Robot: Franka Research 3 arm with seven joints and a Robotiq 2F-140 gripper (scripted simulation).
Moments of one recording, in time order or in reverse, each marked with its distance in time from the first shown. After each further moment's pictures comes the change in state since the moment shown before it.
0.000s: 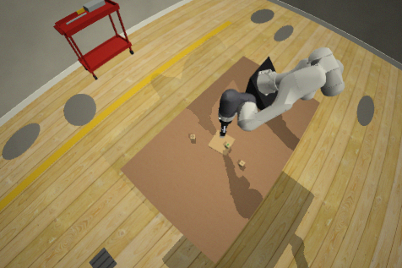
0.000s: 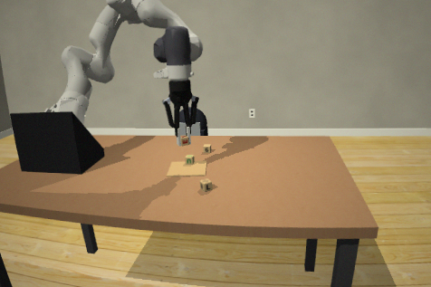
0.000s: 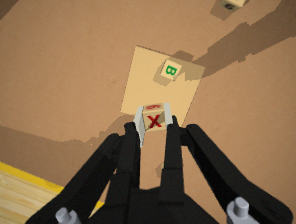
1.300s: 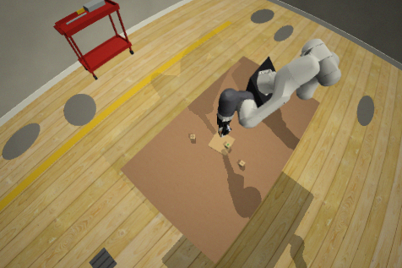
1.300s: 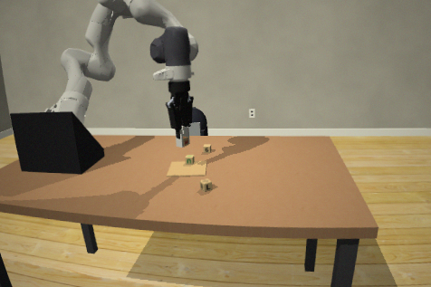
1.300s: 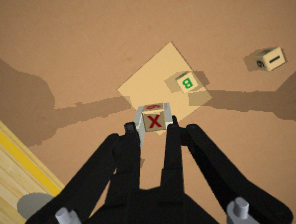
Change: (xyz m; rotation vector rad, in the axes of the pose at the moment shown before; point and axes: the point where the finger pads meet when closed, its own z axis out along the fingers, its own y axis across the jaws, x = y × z) arm -0.004 -0.004 0.001 0.000 0.005 -0.585
